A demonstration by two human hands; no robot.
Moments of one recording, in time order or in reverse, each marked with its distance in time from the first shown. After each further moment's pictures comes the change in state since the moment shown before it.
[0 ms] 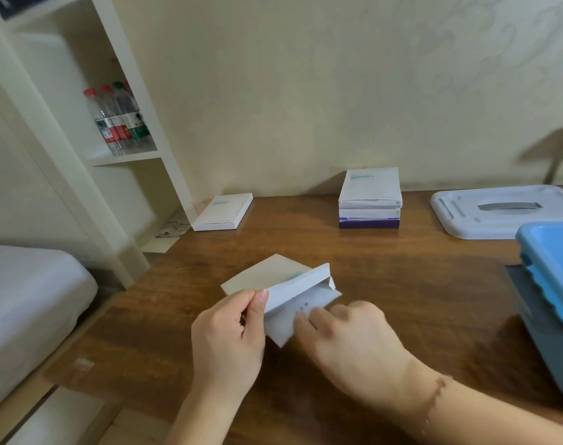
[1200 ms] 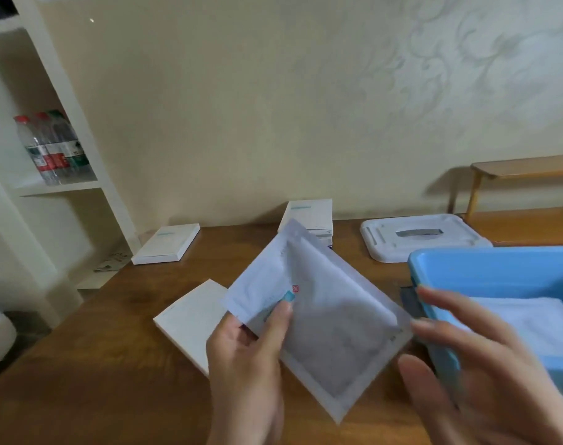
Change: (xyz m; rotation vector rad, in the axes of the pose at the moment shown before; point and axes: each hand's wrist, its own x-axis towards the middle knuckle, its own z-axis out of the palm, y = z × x) left_hand 0.001 0.141 0.031 -1.126 -0.040 -0.708; right_hand -0.115 0.043 -0.069 0.554 0.899 0.455
